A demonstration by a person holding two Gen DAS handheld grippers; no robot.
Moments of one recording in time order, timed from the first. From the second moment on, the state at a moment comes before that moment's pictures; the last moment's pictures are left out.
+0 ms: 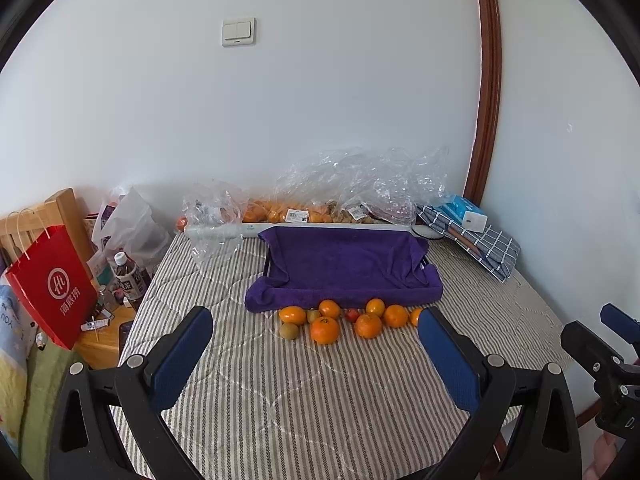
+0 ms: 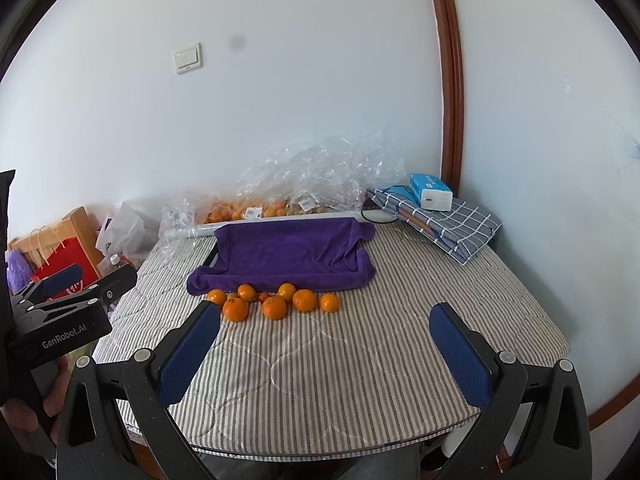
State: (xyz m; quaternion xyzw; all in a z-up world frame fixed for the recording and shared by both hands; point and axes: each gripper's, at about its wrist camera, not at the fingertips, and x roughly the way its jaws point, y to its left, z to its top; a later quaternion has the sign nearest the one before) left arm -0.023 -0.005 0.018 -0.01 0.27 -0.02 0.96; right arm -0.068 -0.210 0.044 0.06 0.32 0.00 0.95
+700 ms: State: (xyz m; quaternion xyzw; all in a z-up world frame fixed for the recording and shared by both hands) left arm 0.040 0.012 -0.036 0.00 0.32 -0.01 0.95; right arm 0.002 -0.210 -0.016 0.04 0.37 -0.01 0.93
